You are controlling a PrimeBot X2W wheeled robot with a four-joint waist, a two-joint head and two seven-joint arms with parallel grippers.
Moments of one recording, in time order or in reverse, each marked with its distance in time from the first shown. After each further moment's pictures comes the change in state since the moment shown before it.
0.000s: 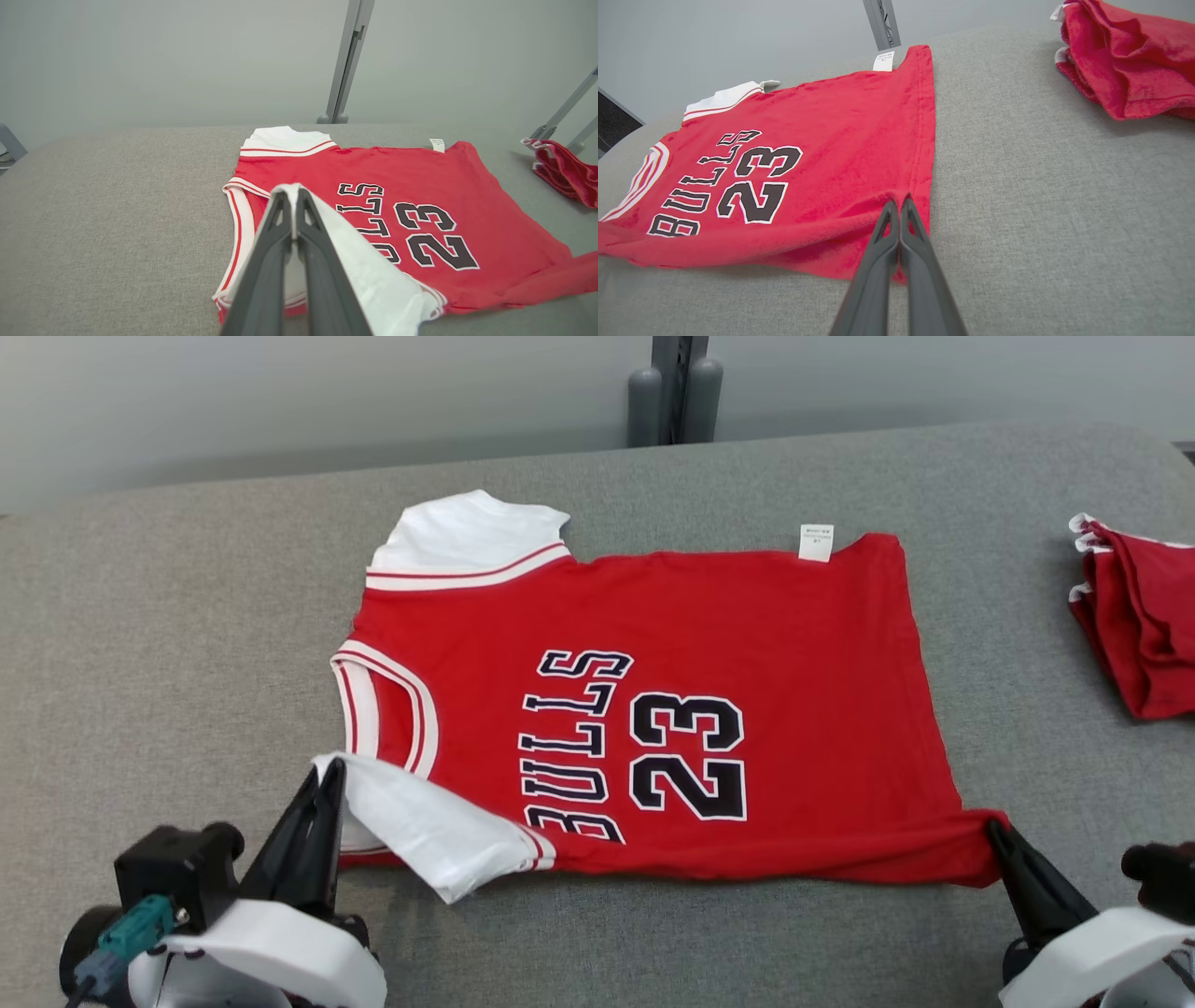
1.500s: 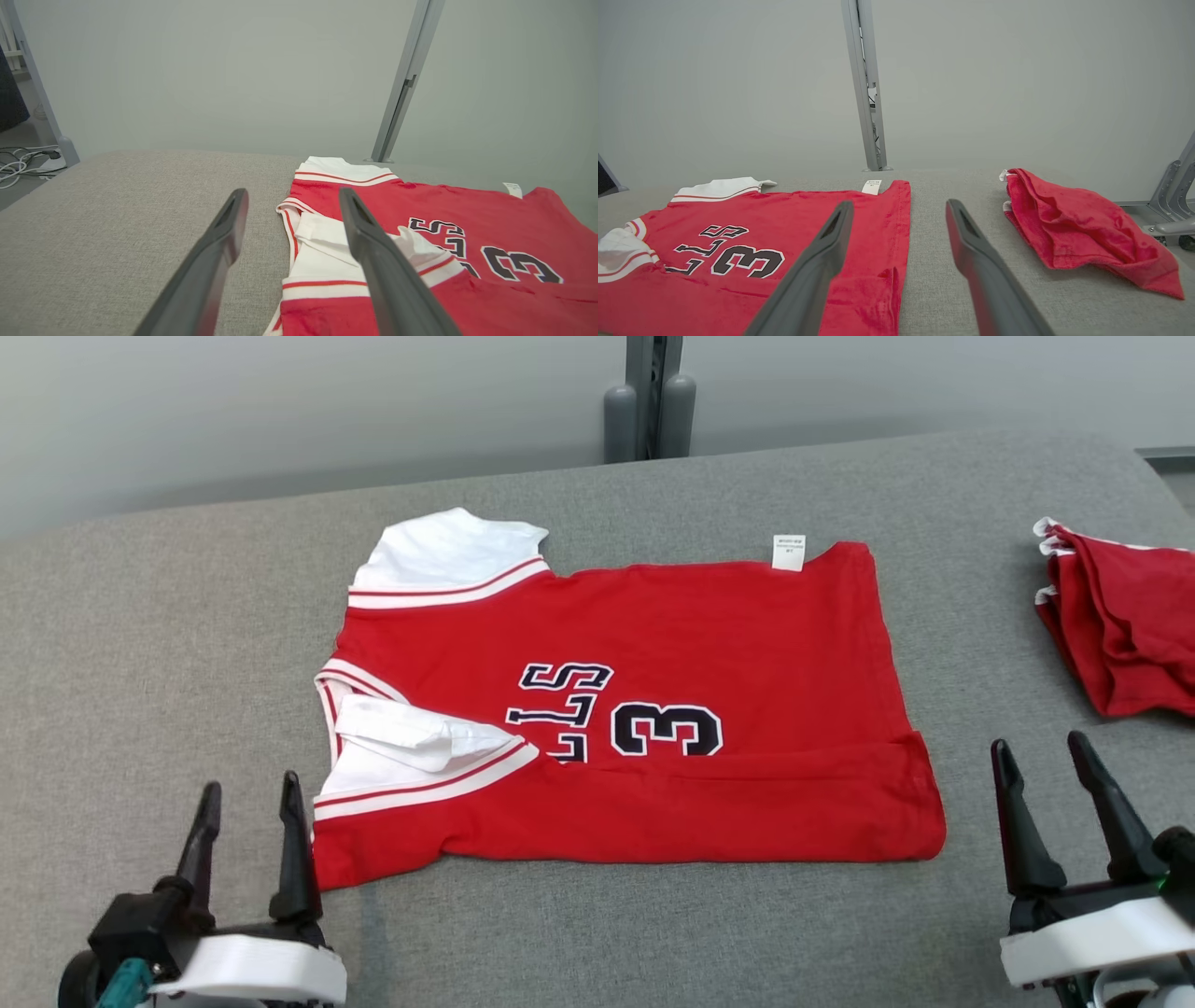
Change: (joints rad) left arm -0.115 -0.108 0.113 0.534 -0.002 -0.120 -0.545; right arm -0.125 0.008 0.001 0.079 -0.172 0.000 -0.373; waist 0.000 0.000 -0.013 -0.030
